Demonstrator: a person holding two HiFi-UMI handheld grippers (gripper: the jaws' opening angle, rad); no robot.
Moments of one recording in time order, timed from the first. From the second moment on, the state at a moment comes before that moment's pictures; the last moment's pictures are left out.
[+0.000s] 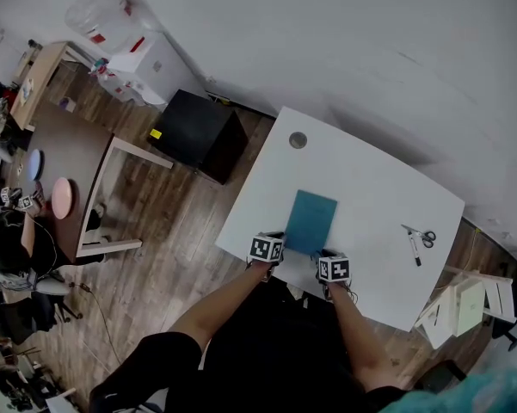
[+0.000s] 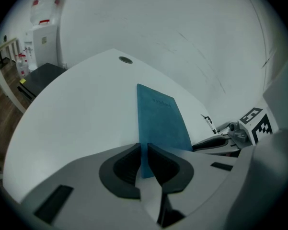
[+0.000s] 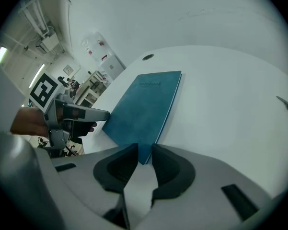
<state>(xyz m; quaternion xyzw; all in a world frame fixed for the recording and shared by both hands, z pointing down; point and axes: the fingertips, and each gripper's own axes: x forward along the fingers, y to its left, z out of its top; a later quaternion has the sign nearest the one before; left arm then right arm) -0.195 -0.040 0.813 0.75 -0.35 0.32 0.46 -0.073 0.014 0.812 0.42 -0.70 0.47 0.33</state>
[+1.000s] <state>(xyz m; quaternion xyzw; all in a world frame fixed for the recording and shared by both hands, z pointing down) -0.283 -0.159 0.817 0.77 -0.31 0.35 0.43 -0.168 -0.091 0.815 0.49 -0.66 0.48 0.29</state>
